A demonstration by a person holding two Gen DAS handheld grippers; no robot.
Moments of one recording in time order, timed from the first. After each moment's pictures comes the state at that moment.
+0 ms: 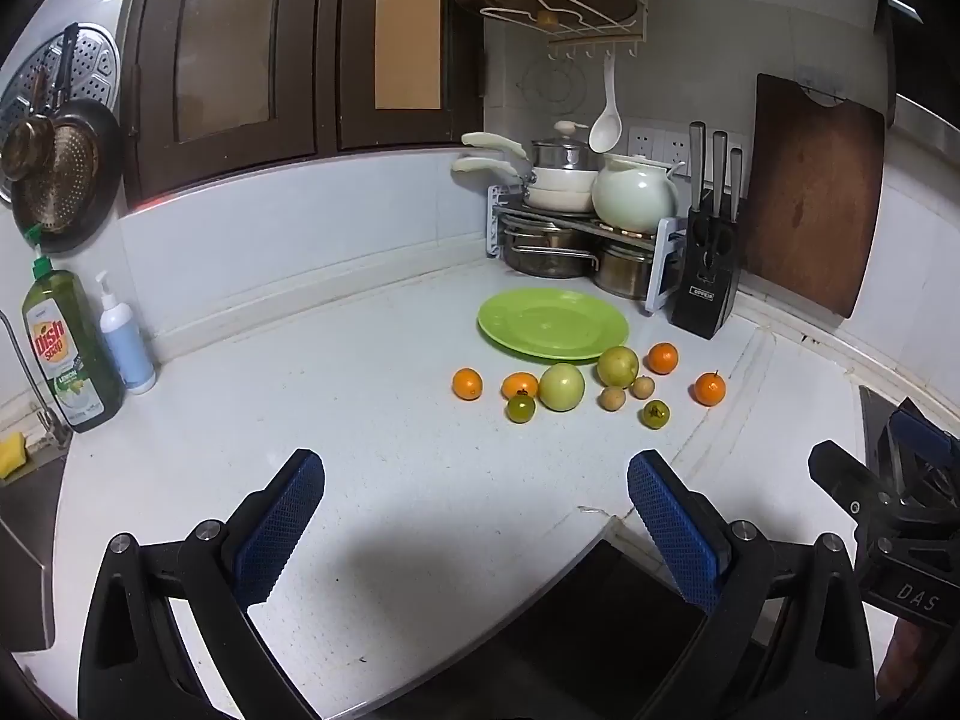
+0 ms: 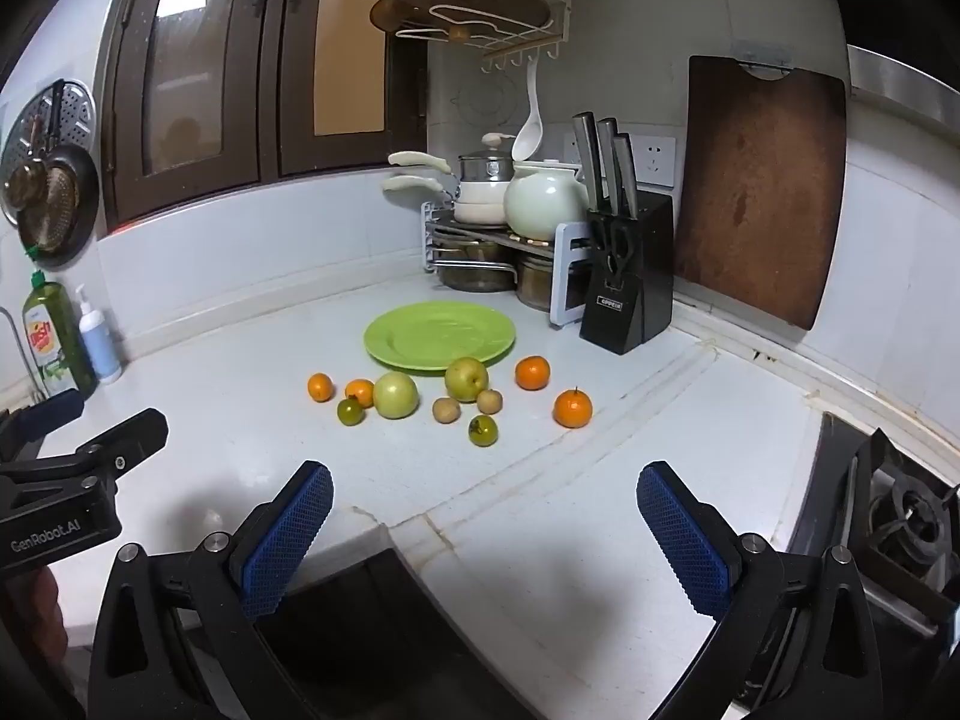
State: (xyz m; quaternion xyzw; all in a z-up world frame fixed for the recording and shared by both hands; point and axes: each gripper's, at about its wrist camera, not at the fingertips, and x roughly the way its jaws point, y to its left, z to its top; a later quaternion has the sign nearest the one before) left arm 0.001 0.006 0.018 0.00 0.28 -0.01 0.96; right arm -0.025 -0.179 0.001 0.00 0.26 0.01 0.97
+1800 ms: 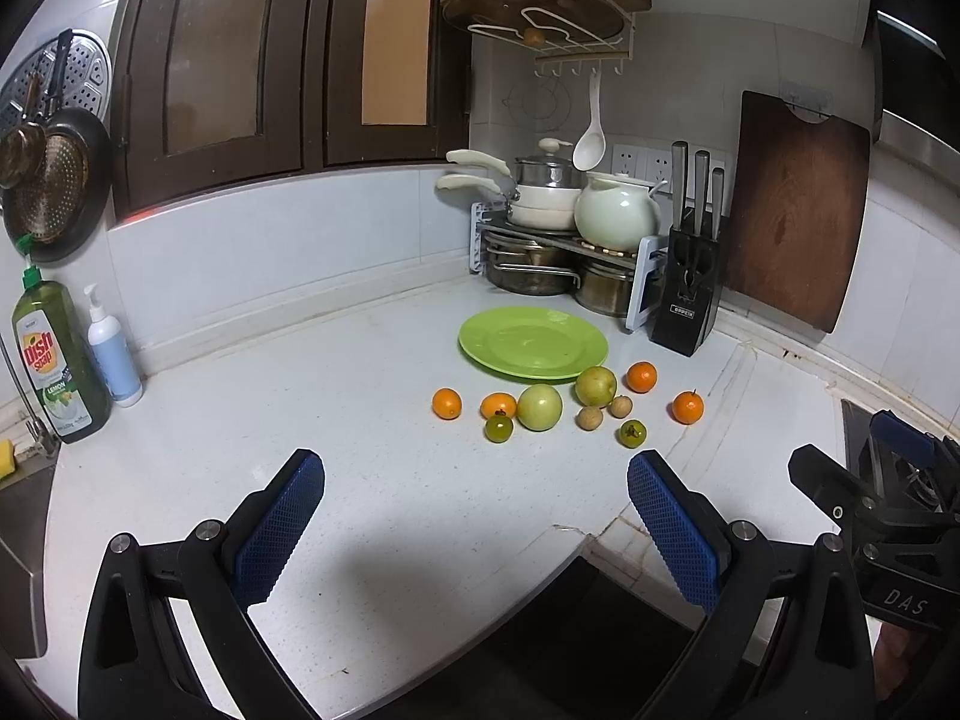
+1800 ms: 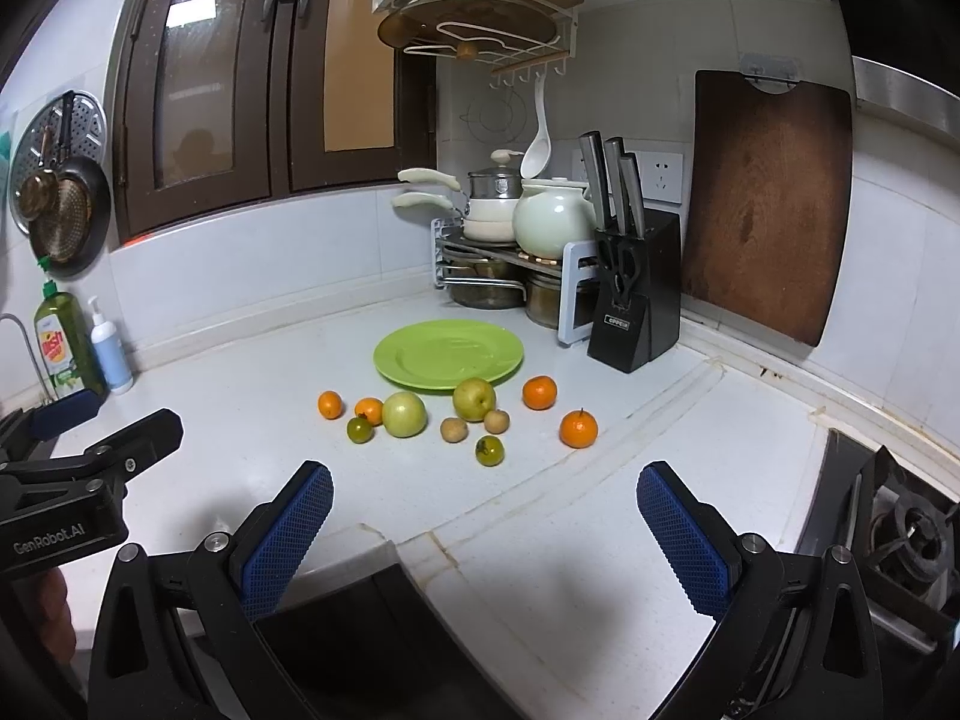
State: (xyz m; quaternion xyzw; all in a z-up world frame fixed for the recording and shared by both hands) left arm -0.007 0.001 0.022 -0.01 0.25 -0.03 0.97; right arm -0.027 -0.185 0.012 0.00 0.24 0.02 0.97
